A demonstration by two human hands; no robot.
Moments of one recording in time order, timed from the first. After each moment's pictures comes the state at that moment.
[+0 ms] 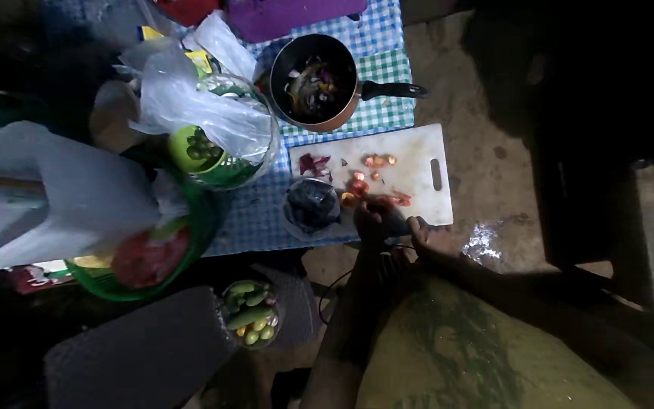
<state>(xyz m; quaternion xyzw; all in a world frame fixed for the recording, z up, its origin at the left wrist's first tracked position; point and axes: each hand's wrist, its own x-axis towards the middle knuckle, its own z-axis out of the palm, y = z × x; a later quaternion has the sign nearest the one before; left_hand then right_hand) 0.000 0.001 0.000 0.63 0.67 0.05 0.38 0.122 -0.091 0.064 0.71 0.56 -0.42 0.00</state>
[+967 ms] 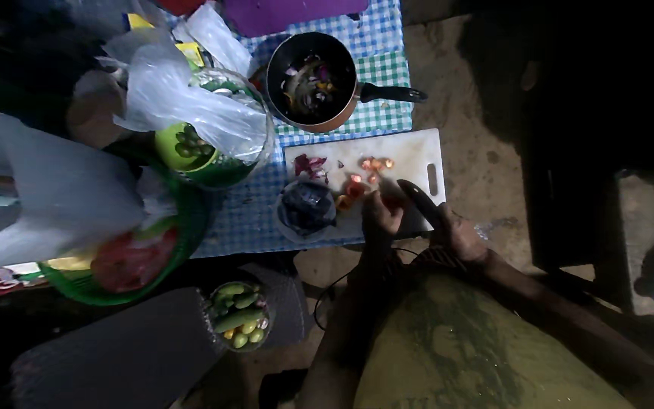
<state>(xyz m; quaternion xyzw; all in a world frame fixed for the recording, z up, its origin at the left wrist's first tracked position) 0.026 0.000 0.001 0.69 0.62 0.00 0.36 0.181 -0.094 0.044 0.77 0.45 -0.46 -0.04</state>
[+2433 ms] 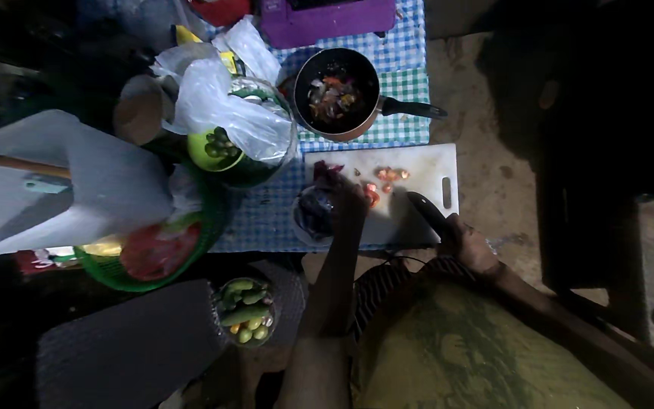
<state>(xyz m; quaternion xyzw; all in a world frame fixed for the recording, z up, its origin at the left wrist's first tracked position) -0.010 0.102 0.028 0.75 0.59 -0.22 0.21 0.184 -0.084 0.054 0.76 0.44 -0.47 -0.05</state>
